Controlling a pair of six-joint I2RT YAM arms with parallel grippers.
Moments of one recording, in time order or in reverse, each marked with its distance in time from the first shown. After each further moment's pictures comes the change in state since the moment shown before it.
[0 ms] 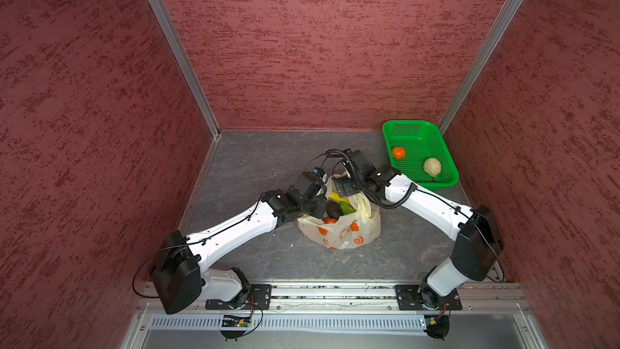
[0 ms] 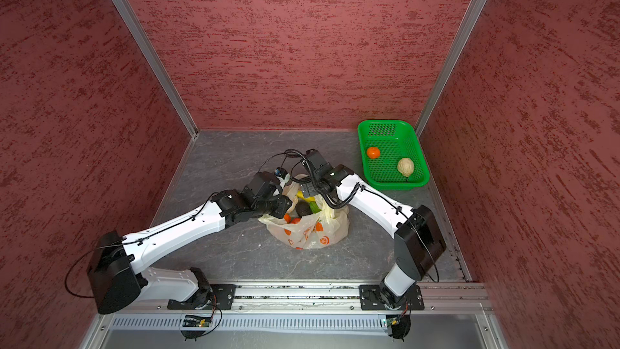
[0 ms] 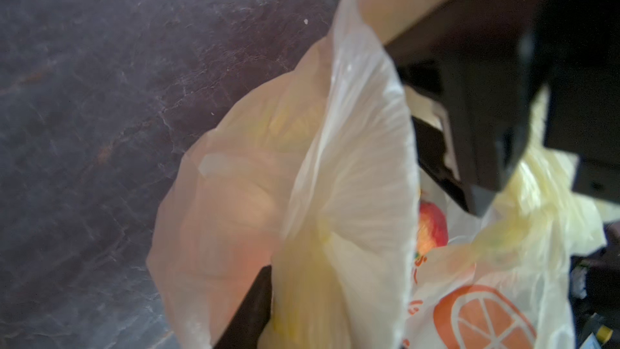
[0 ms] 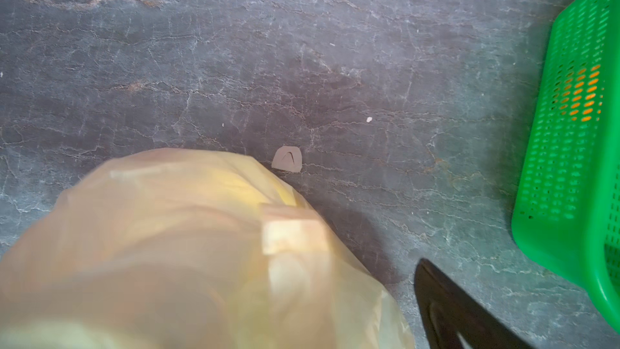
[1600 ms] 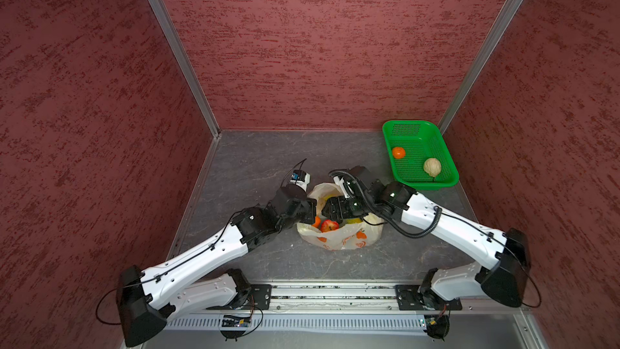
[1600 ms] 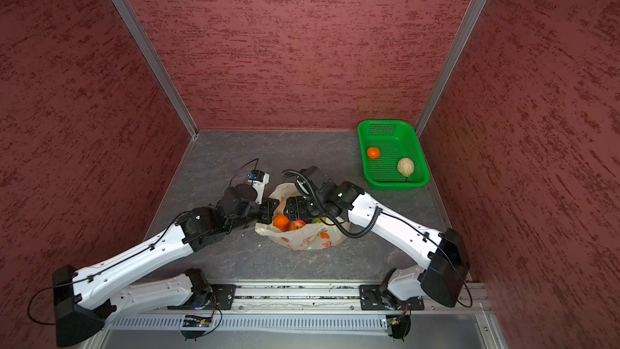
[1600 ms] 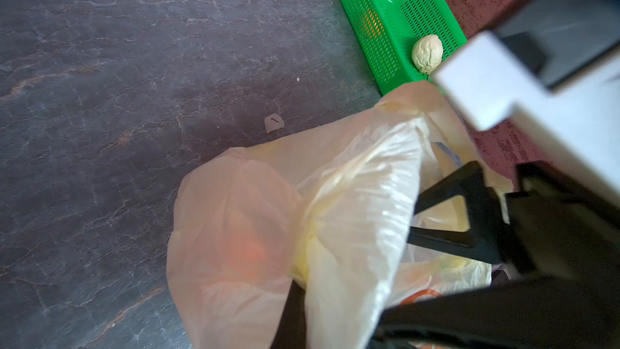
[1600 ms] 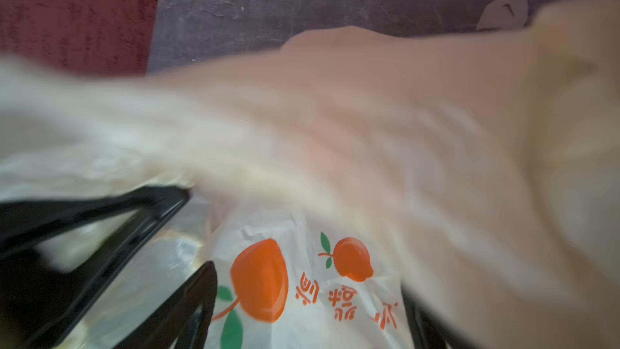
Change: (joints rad) left arm -0.106 -0.312 -0.119 0.025 -0.119 -0.229; right arm 0.170 -0.177 -0.119 -0.031 -0.406 0.418
